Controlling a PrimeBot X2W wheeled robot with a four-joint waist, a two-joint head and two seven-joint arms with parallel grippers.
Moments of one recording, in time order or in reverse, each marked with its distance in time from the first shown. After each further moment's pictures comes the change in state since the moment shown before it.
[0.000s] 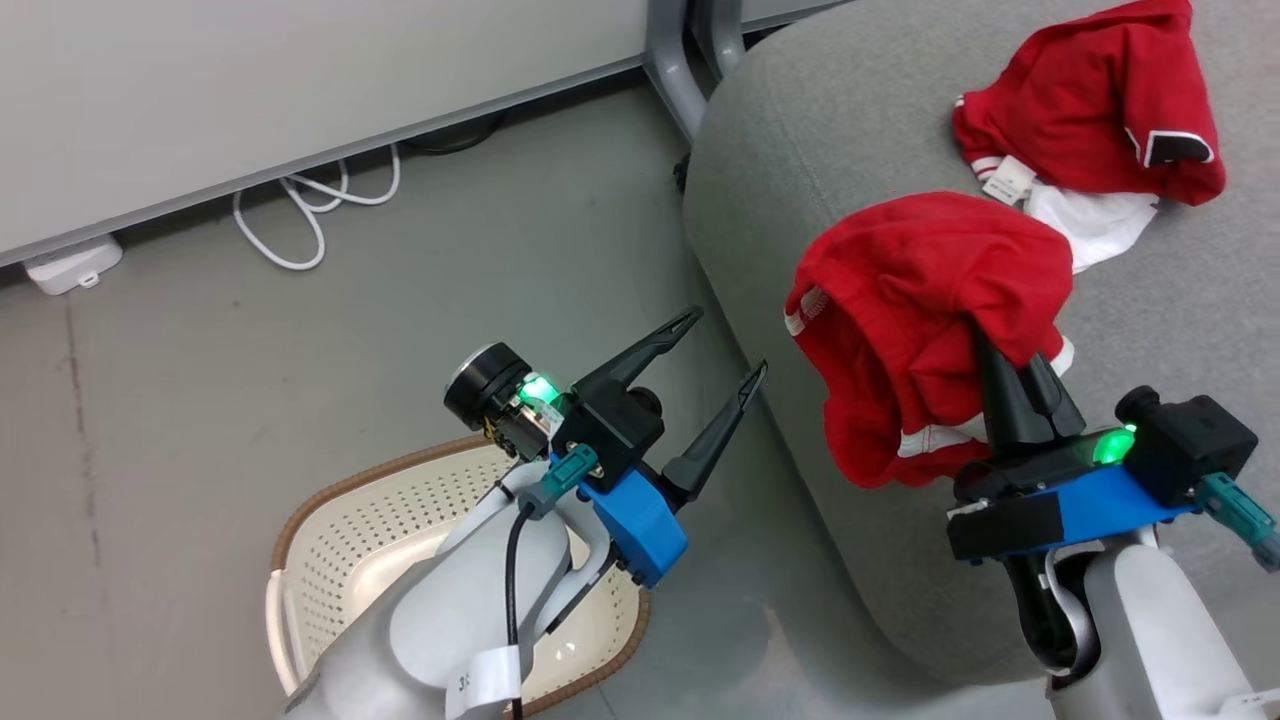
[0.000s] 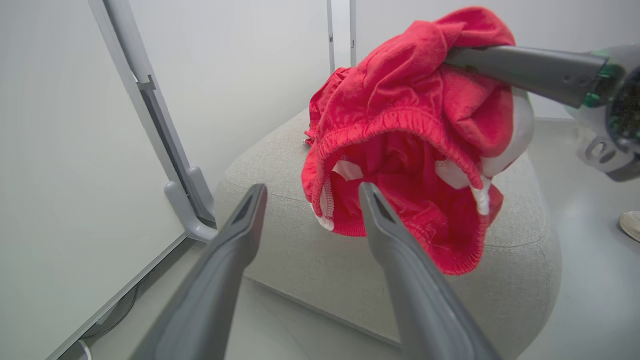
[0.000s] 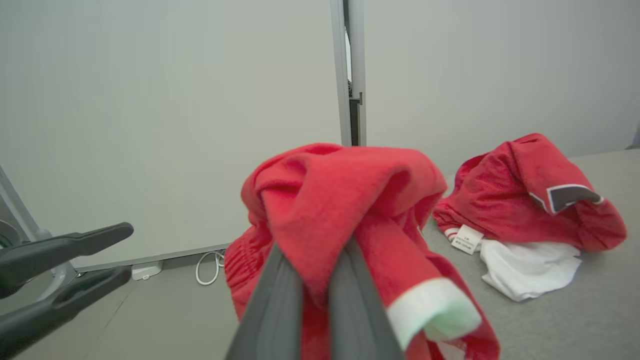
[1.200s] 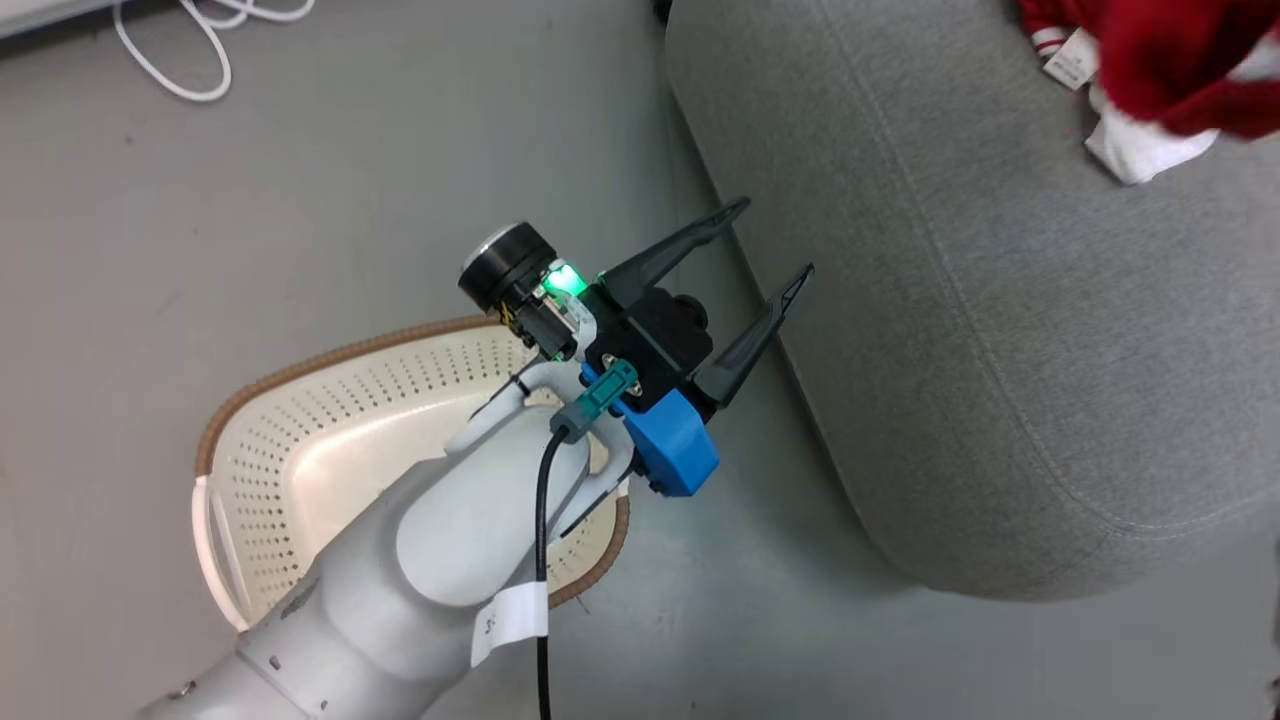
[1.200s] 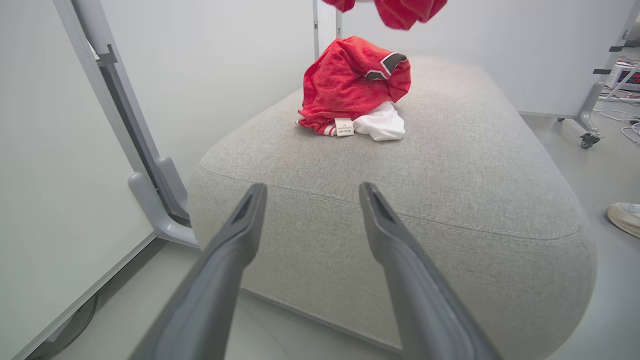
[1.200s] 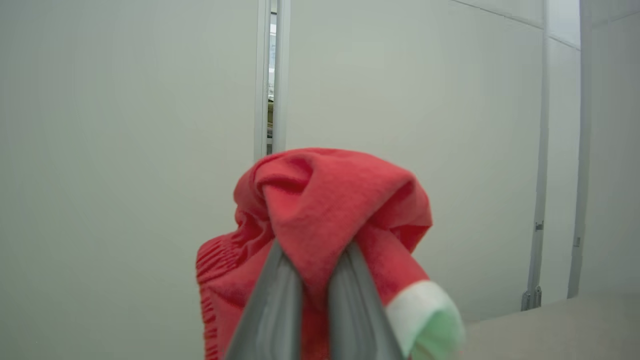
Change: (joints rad) left arm -0.168 -0.002 -0.047 -0.014 0.032 0.001 0.017; right arm -0.385 -0.060 -0.310 -0.157 -0.028 0.000 0.000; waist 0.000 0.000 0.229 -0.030
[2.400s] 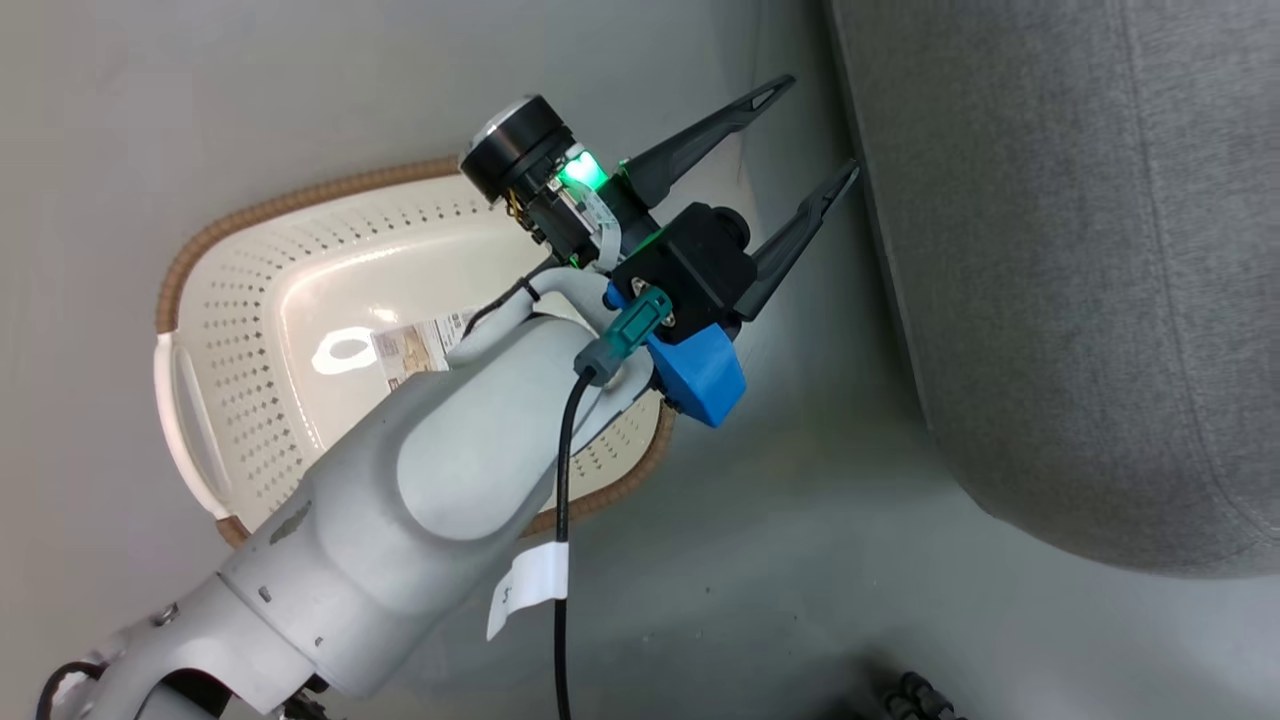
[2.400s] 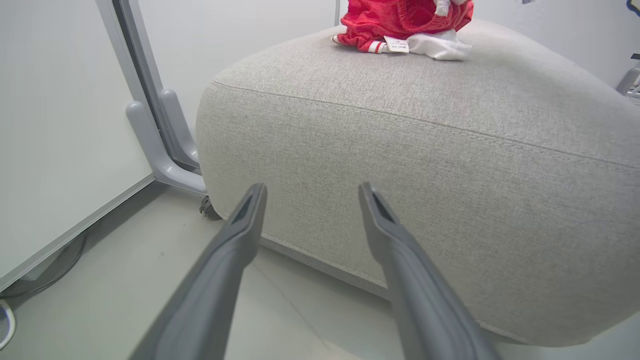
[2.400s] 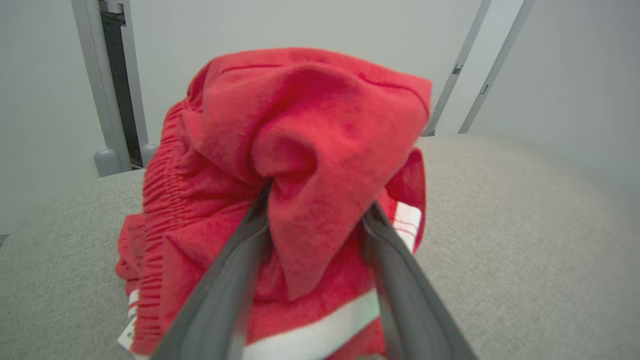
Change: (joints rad) left arm -0.165 0.004 -0.030 -0.014 0.046 0.018 0.001; right arm -0.229 -0.304 -0.180 0.612 0.002 0.000 0.000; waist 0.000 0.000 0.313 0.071
